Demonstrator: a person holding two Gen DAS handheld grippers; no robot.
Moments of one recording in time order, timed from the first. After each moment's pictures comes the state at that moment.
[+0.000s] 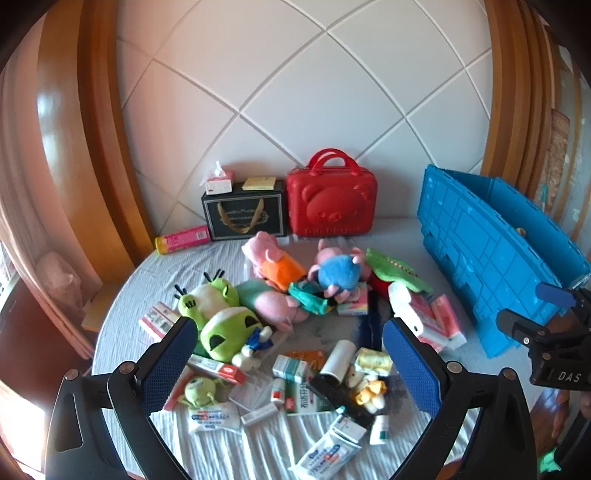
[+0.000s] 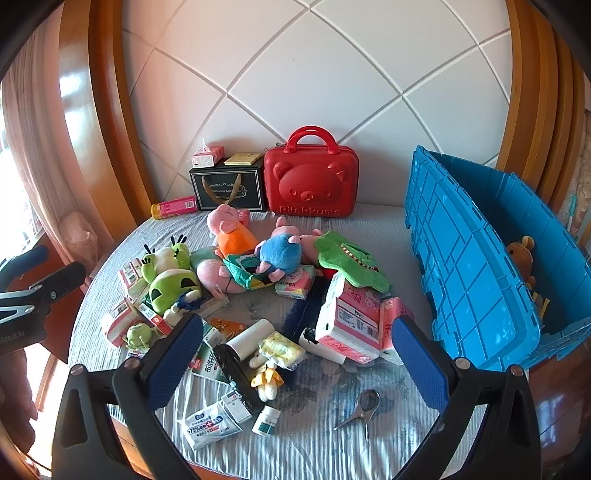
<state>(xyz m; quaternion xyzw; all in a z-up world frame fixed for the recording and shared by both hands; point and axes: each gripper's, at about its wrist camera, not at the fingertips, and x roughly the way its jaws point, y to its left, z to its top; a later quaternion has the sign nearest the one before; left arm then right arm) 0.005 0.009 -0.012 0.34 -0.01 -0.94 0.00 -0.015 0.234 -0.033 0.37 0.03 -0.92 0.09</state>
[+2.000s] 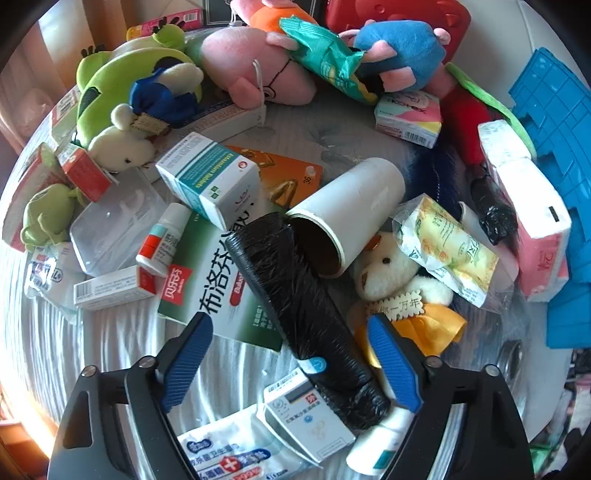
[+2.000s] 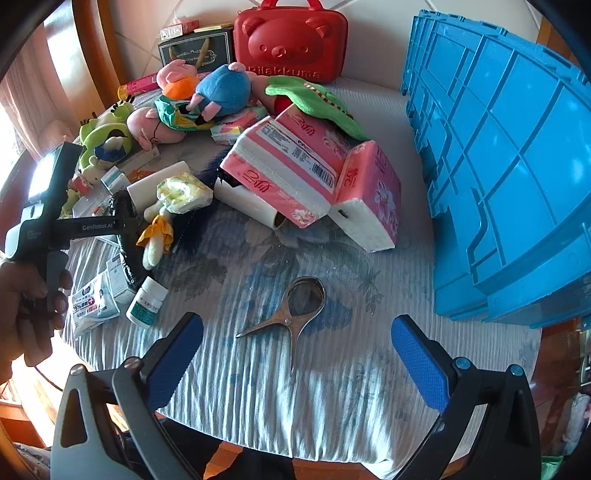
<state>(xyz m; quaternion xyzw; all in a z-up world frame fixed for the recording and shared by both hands) -0.089 0.067 -0.337 0.59 0.11 -0.80 0.07 -0.029 0.343 -0.234 0.53 0.09 -0.84 0.10</state>
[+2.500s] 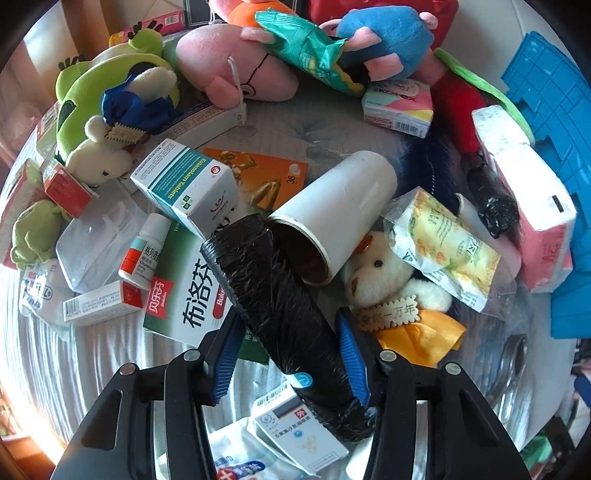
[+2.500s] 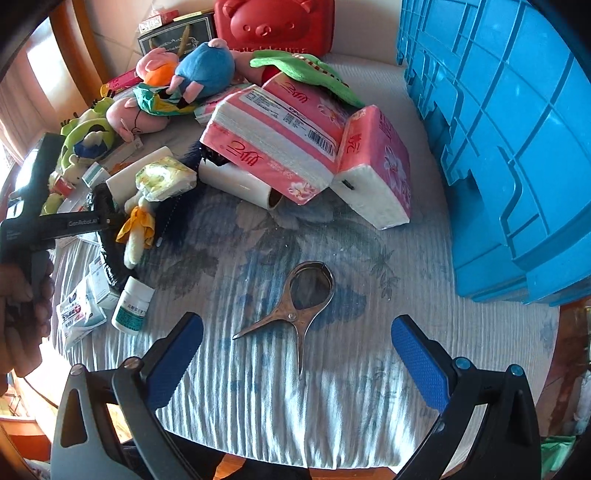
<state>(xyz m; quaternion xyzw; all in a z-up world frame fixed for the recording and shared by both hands) -0.096 0.072 -0.334 0.59 0.10 -0.80 0.05 -0.044 0.344 -0.274 0.56 0.06 -0.83 0.08</state>
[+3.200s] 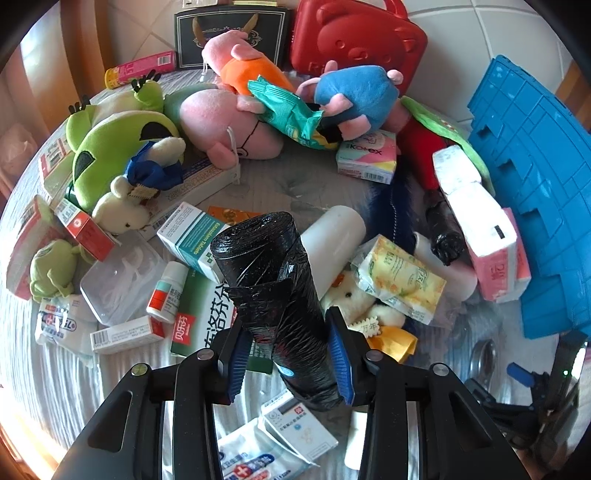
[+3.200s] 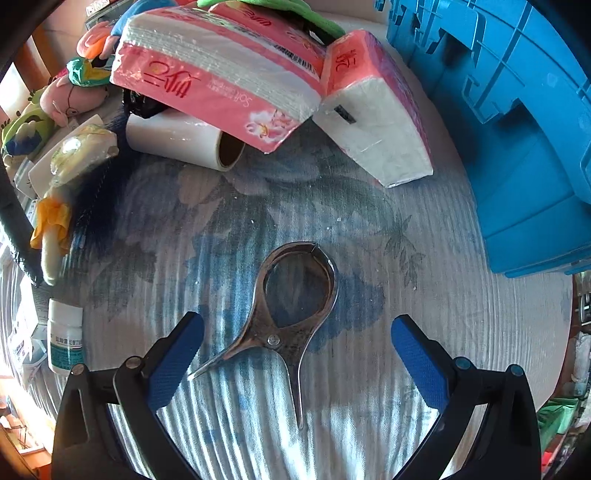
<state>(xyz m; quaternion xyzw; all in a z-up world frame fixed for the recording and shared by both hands) -0.089 0.058 -0.286 0.53 0.10 -0.84 0.02 -0.071 0.339 -0.347 0.60 0.05 -0.80 0.01</state>
